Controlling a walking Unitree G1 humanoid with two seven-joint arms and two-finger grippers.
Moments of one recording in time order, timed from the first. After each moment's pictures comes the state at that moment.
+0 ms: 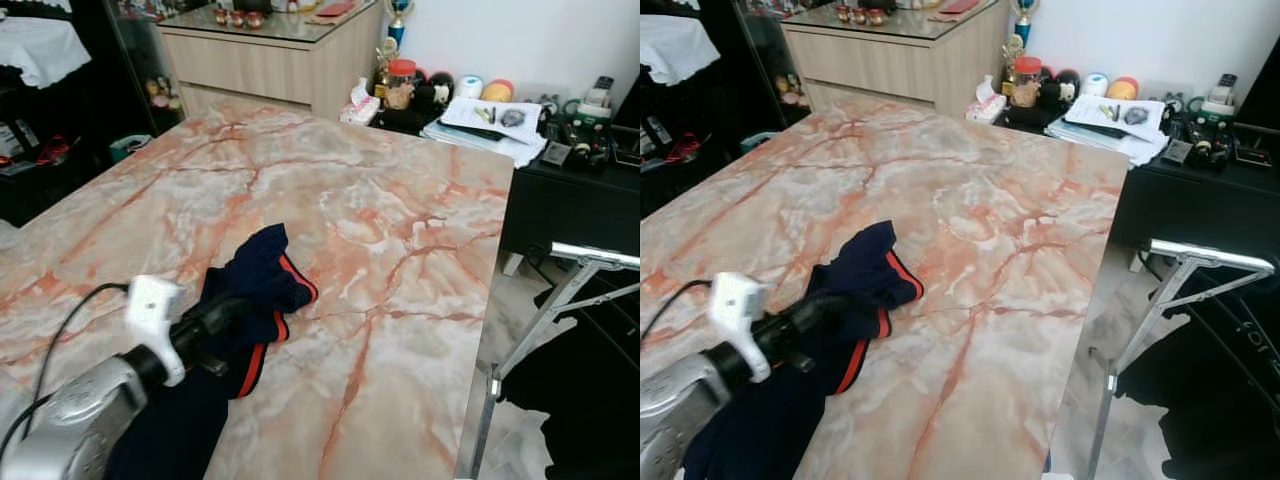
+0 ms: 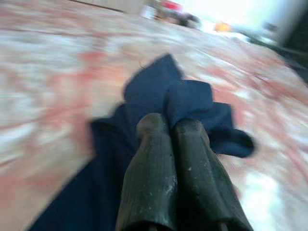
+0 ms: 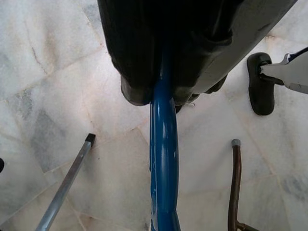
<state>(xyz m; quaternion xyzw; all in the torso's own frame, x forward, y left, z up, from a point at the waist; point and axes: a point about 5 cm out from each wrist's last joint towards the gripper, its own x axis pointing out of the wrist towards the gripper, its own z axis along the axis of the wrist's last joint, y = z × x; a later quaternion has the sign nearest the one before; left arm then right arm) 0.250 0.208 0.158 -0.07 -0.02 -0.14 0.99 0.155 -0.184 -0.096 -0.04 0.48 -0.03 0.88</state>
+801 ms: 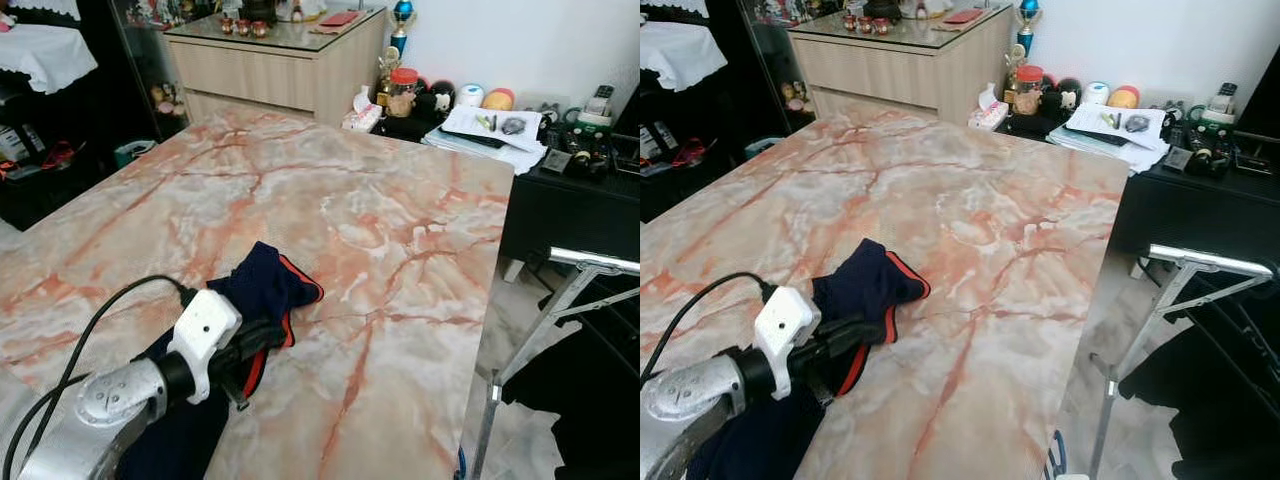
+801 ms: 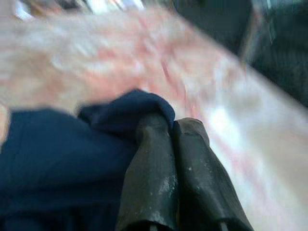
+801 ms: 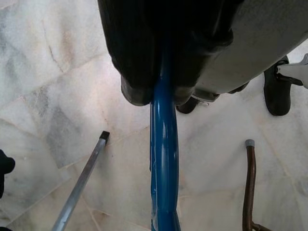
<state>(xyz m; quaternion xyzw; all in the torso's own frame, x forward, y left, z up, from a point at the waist) 0.248 0.149 0.177 0.04 -0.02 -0.37 0.93 0.153 -0.207 -0.093 -0.05 0.48 -0.04 0.87</state>
